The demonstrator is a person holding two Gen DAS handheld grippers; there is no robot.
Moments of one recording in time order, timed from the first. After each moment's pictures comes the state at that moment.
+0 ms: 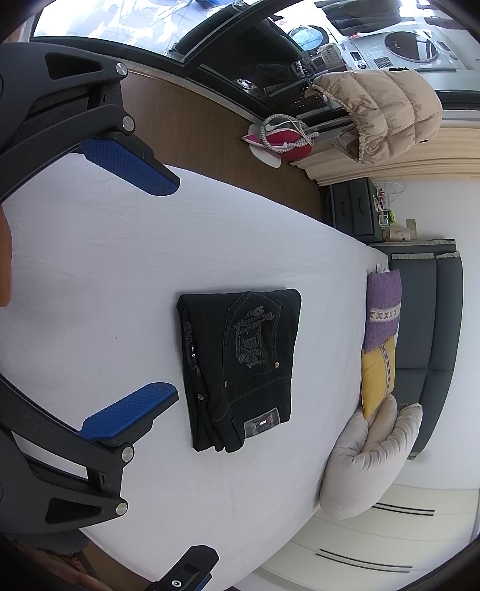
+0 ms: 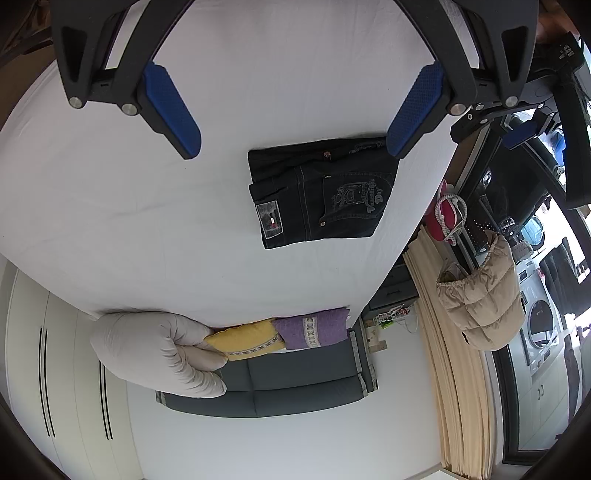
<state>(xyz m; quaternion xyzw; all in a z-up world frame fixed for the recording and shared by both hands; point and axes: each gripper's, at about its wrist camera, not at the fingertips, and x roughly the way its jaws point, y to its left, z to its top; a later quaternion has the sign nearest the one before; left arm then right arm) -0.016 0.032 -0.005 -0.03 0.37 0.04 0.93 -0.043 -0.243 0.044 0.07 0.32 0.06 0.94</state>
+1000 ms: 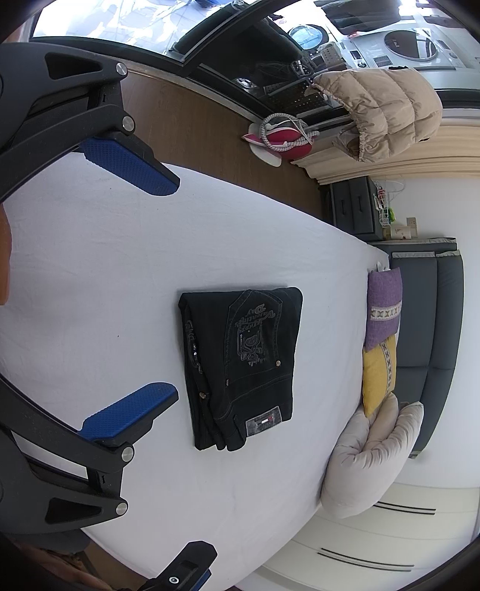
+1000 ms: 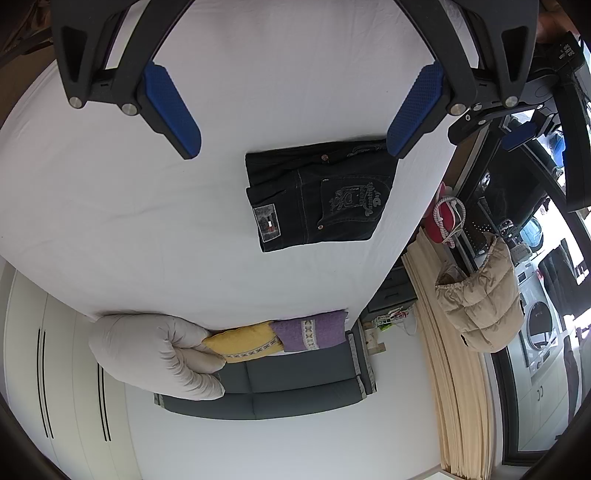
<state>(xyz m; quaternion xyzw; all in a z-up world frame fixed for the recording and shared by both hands) -0.018 0.030 -0.005 -0.03 0.37 0.05 0.93 -0.045 -0.241 0.042 0.07 0.32 0.06 0.94</state>
